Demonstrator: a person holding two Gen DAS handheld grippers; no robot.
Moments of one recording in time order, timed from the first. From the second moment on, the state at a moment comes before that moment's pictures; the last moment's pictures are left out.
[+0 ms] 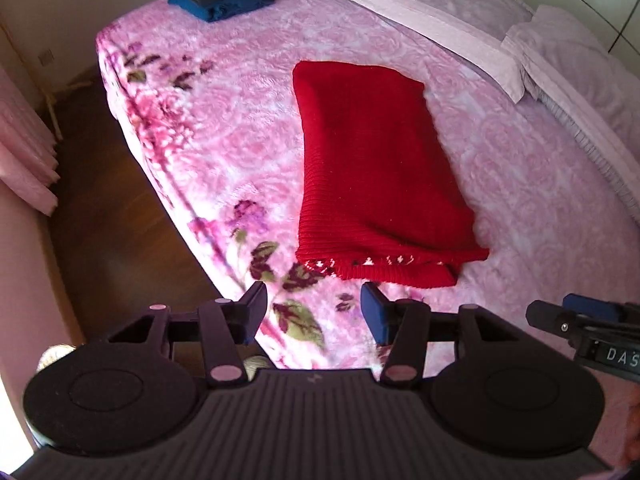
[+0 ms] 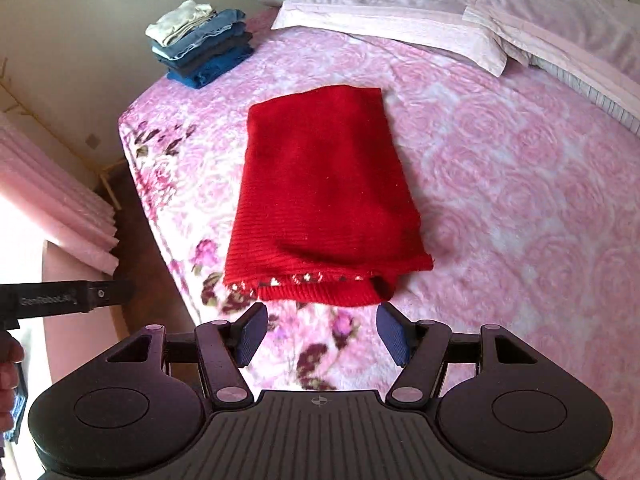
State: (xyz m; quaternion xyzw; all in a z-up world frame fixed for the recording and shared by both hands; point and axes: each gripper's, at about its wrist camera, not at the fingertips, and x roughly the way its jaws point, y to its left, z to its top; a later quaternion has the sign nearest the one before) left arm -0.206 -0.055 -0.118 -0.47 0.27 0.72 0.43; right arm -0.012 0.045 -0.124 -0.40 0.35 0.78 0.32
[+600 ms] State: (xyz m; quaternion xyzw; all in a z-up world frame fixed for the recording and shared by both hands) left arm -0.162 -0.084 -0.099 -0.43 0.29 0.75 0.42; right arm 0.010 0.021 -0.121 -0.44 0.32 0.79 0.28
